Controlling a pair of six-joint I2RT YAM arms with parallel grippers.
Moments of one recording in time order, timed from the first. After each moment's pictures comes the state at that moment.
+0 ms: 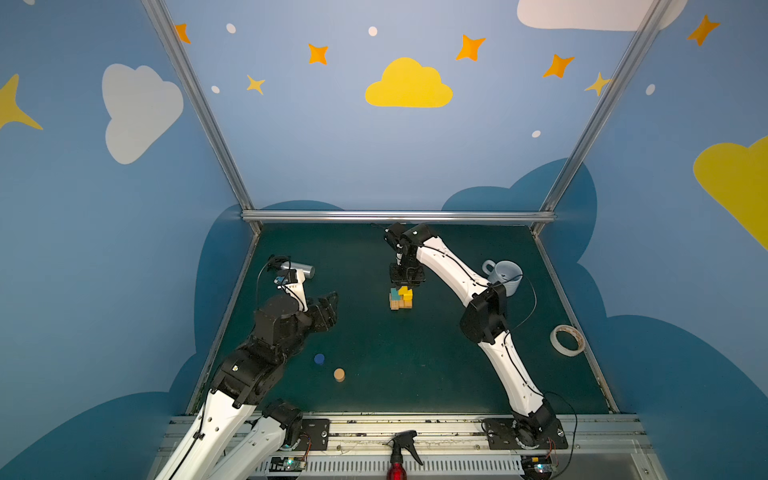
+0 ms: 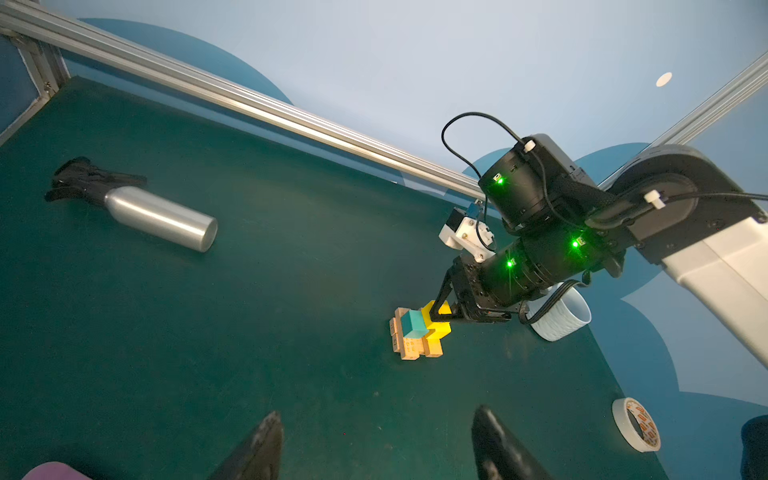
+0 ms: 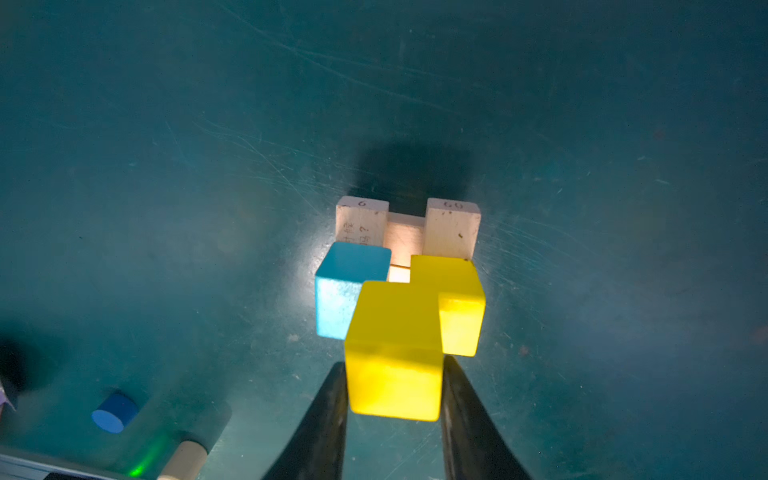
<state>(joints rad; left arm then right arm) -0.45 0.65 0.85 -0.62 -0.13 -0.54 0.72 2.49 2.54 -1.49 -0.06 0.54</state>
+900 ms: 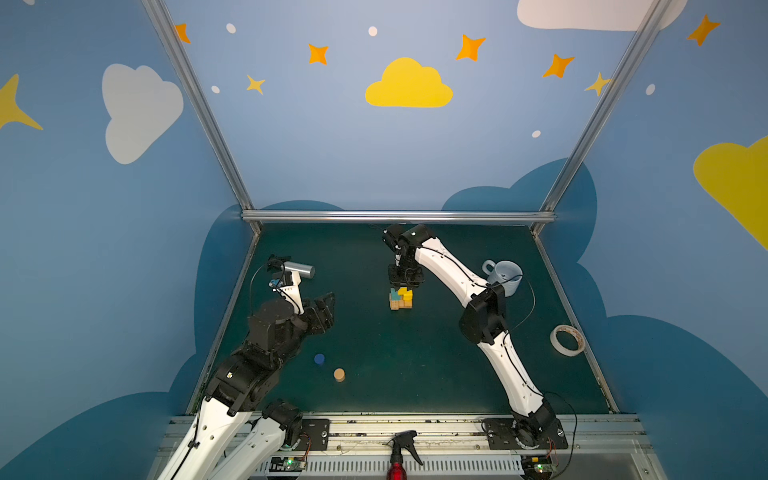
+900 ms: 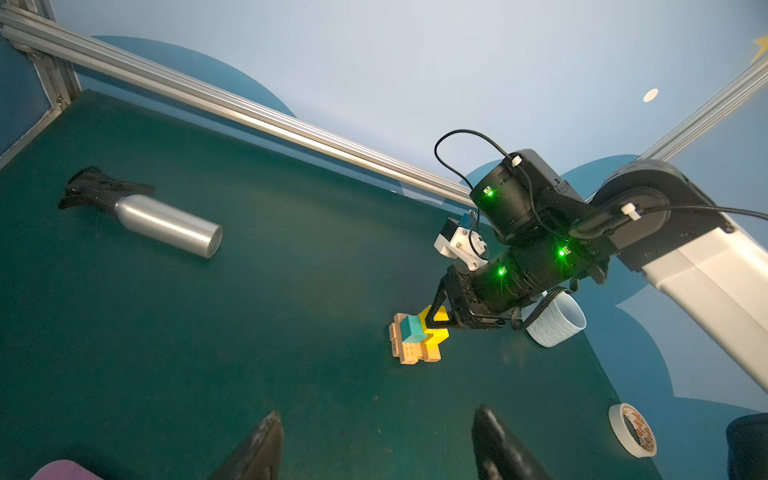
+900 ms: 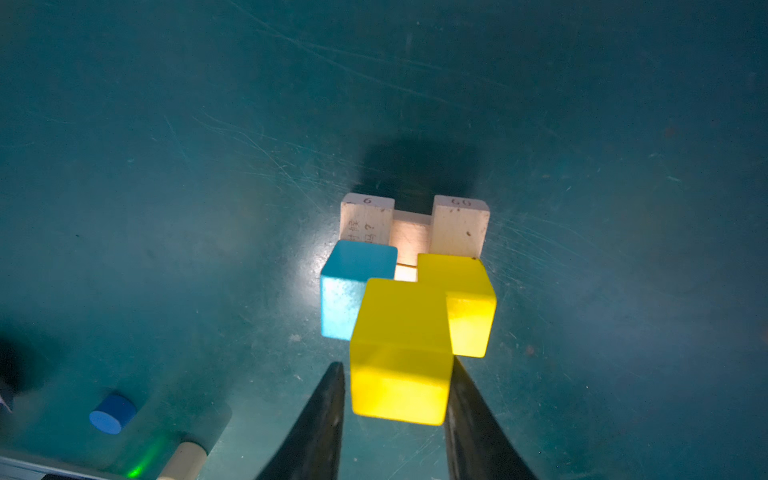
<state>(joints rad) -0.45 0.61 0.85 -0.63 -0.14 -0.54 0.73 2.49 2.54 -1.49 -0.06 0.55</state>
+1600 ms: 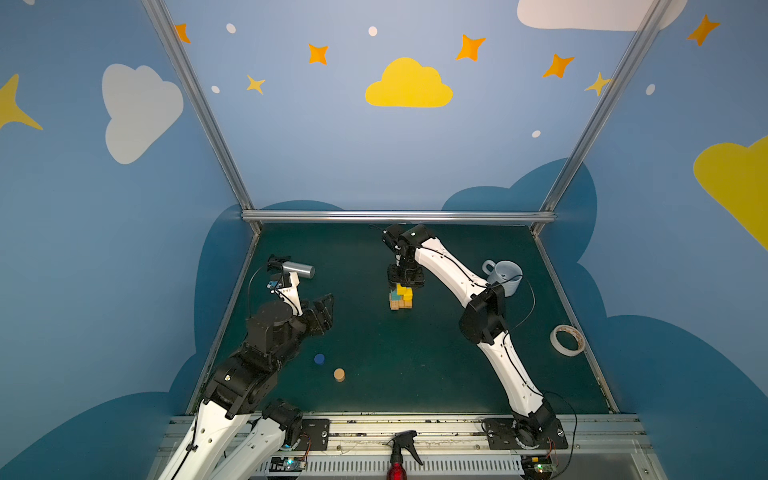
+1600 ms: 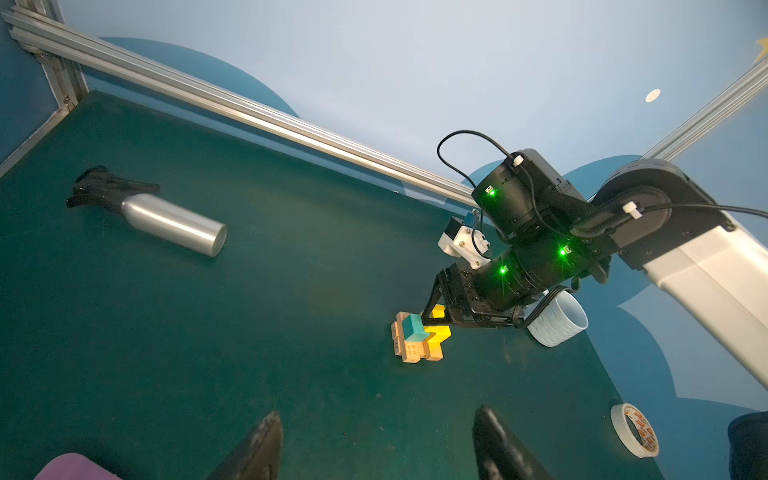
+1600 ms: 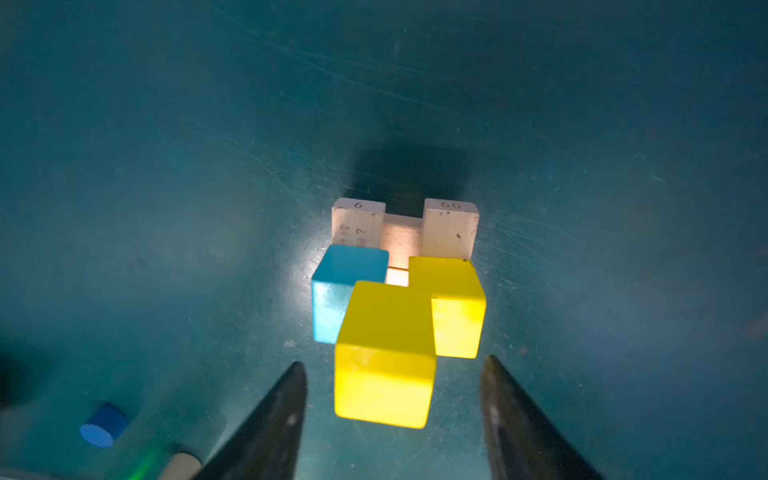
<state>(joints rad) -0.44 0.60 0.85 -0.65 -0.14 -0.54 0.73 2.49 2.54 -1.49 -0.02 0.56</state>
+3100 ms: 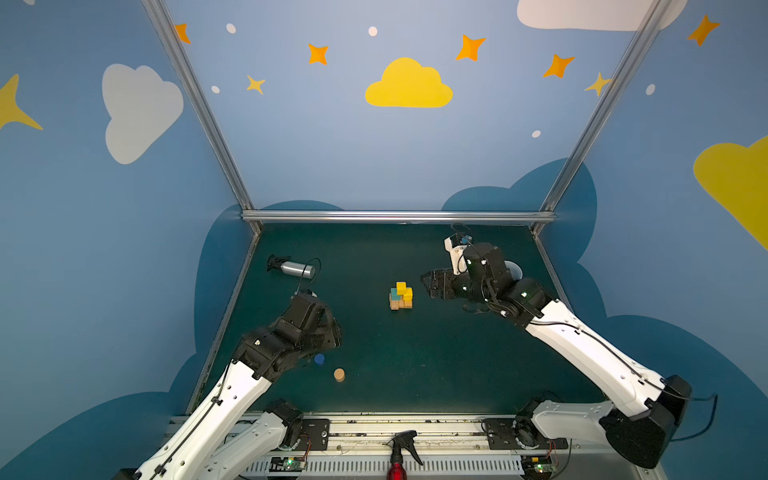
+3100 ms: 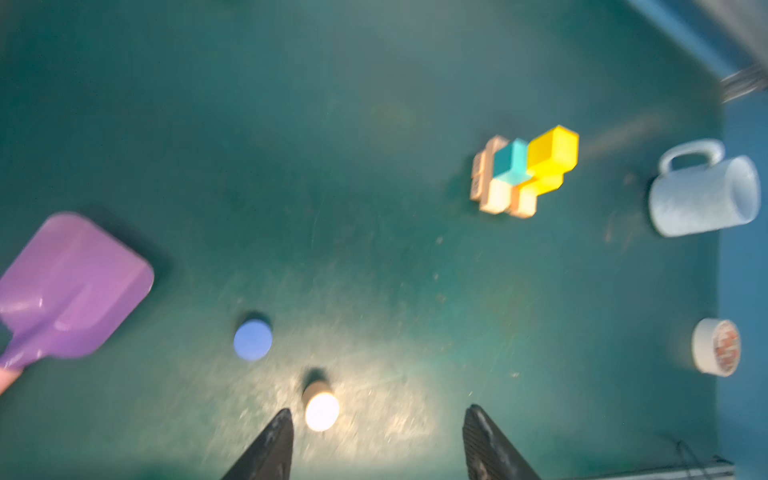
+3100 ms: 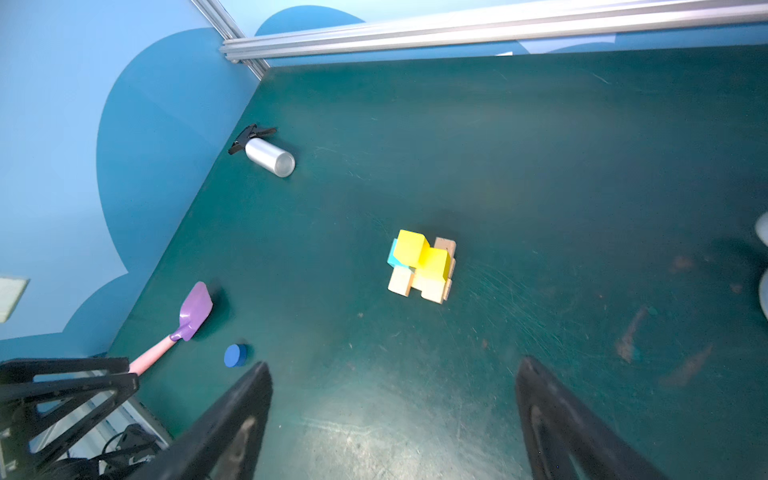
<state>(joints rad) -0.54 0.82 0.90 -1.05 -0.08 -0.78 0.73 1.24 1.23 -0.60 0.04 0.44</state>
